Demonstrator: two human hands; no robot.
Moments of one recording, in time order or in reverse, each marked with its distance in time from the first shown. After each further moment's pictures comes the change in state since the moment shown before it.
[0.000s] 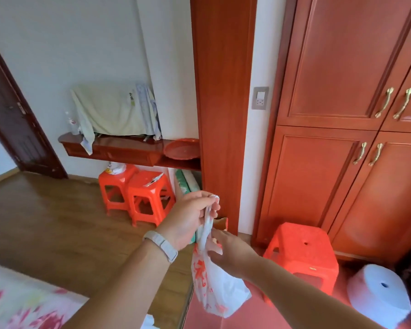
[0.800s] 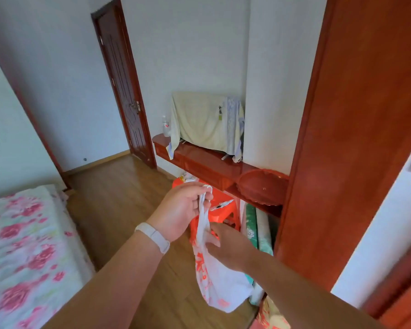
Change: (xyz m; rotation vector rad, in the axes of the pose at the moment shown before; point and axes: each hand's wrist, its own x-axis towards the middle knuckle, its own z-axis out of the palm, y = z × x) left_hand 0.246 0.100 -0.182 -0.196 0.496 0.103; right_hand 0.387 -0.052 -0.045 0.004 -0.200 -0.505
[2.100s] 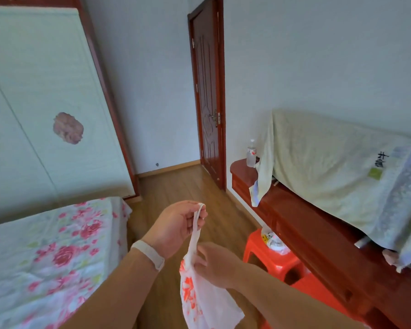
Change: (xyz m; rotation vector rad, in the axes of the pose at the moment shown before) left_hand 0.426 0.135 -0.410 0.033 0.390 0.049; right_hand 0.645 -0.096 0.111 0.026 -0.365 -0.339
